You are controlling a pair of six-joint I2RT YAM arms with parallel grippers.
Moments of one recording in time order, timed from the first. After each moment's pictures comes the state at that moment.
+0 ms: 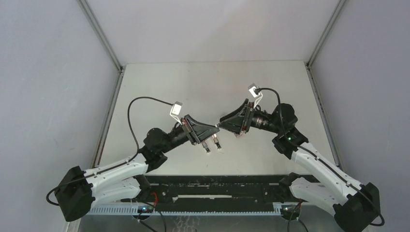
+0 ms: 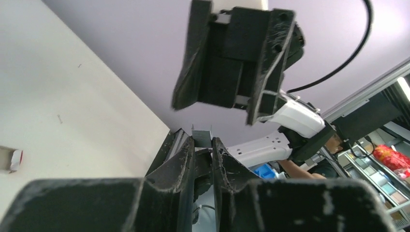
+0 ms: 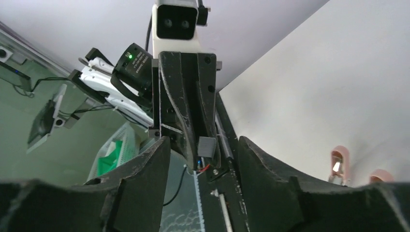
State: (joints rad) left arm -0.88 0.99 0.45 0.85 0.27 -0.99; right arm 0.57 0.95 0.71 0.33 -0.73 0.79
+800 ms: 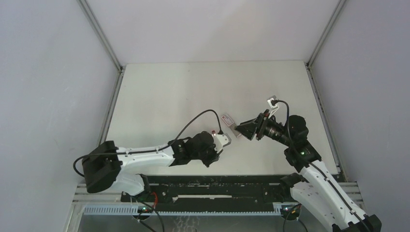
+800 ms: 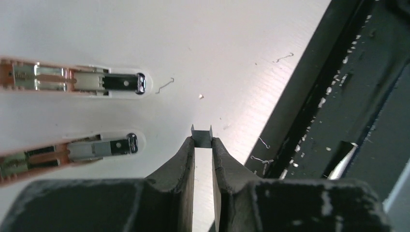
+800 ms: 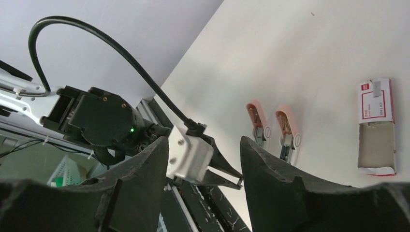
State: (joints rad) left arm -1.12 1.34 0.69 -0.09 0.05 -0.13; right arm 0.38 0.67 0.55 0.00 -0.60 0.66
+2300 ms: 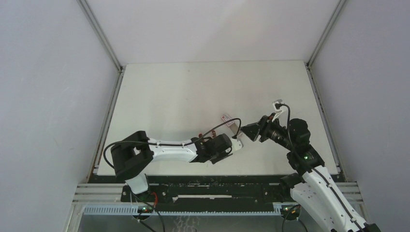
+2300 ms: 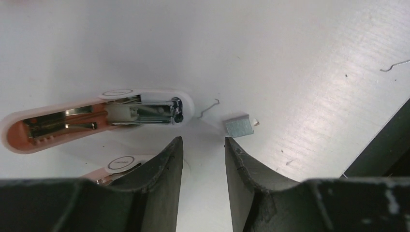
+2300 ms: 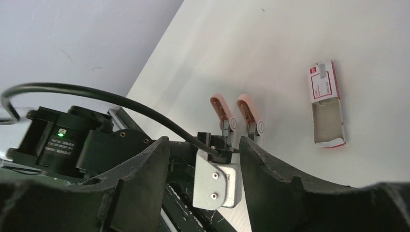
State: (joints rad) left arm -1.18 1.69 0.93 -0.24 -0.19 0.09; right arm 0.35 0.59 0.54 -0.15 -0.48 0.58
